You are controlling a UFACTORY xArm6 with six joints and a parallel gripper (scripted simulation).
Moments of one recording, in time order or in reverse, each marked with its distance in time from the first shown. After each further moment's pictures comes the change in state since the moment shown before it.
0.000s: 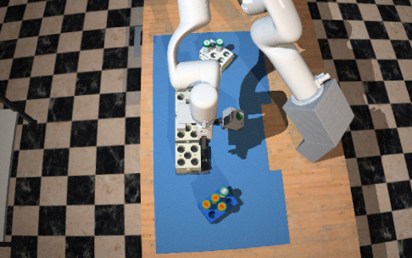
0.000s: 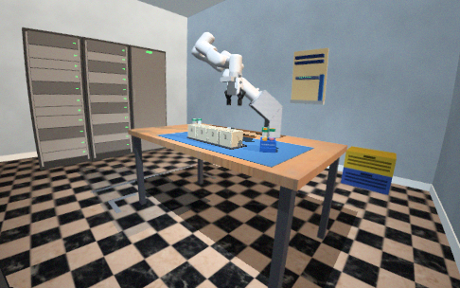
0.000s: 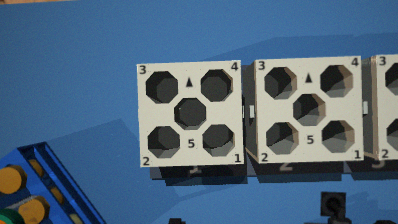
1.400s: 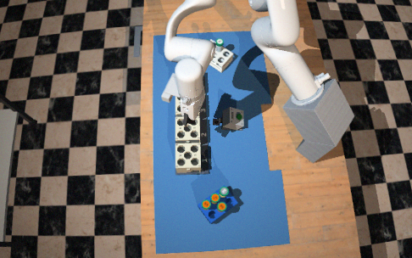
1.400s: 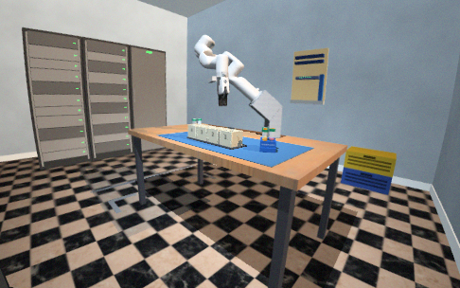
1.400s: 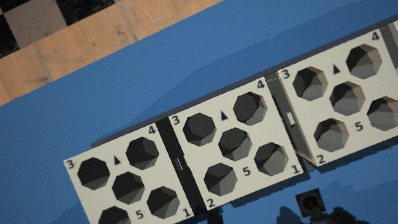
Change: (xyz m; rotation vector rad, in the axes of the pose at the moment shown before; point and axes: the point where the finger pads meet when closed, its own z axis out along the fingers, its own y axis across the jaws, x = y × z) arm 0.036 0.063 -0.002 0.038 -0.028 0.363
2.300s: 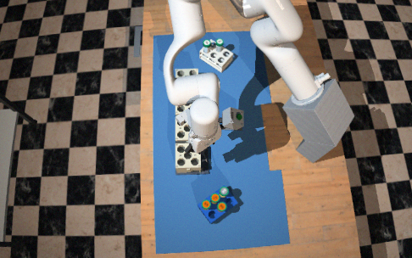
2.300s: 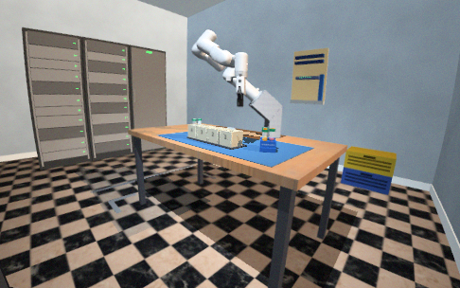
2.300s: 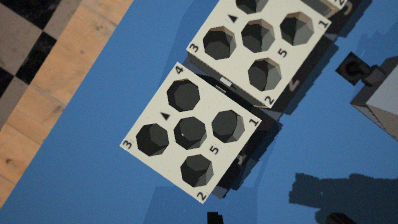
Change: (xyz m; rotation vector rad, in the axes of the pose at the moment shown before) arm -0.075 -0.091 0.005 -0.010 0.027 0.565
